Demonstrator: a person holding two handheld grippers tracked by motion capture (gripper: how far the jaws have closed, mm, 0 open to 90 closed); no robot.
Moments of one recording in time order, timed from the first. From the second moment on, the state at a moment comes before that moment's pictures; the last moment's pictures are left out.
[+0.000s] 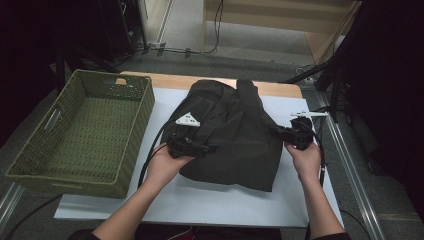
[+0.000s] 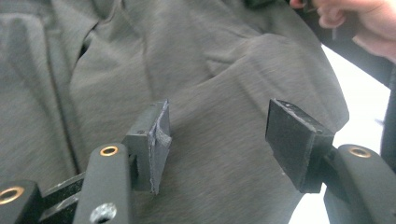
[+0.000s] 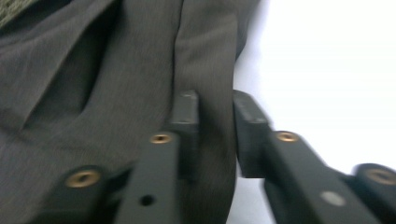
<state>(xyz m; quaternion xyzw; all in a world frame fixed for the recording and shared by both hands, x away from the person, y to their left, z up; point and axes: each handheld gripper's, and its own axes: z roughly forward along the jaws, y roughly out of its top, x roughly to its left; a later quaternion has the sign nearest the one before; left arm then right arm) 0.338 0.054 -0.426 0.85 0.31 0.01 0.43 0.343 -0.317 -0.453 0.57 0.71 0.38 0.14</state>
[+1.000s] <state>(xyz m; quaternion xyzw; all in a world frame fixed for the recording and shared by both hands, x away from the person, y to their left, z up) 0.340 0.080 -0.444 0.84 0.35 0.02 0.42 0.406 -0.278 -0.496 0.56 0.72 0.39 0.15</state>
